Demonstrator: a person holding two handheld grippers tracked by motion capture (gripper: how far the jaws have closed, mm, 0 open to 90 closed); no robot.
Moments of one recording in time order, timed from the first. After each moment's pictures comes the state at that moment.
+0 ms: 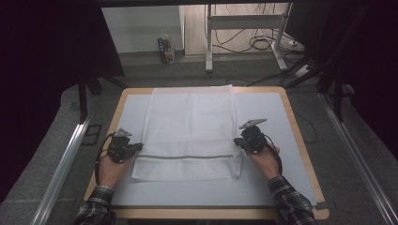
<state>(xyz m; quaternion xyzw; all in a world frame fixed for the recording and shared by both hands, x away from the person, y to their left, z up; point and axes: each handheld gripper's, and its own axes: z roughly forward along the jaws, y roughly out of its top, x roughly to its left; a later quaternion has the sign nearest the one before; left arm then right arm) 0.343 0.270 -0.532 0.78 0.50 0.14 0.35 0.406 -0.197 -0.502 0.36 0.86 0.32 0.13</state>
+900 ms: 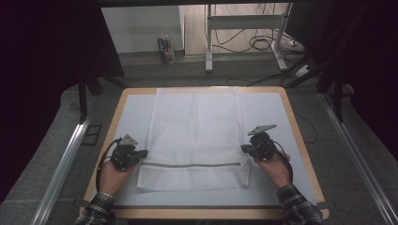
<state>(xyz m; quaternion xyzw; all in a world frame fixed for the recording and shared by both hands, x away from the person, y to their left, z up) 0.316 0.246 -0.523 0.82 0.45 0.14 0.33 0.377 -0.221 -0.493 0.37 0.87 0.31 0.12</state>
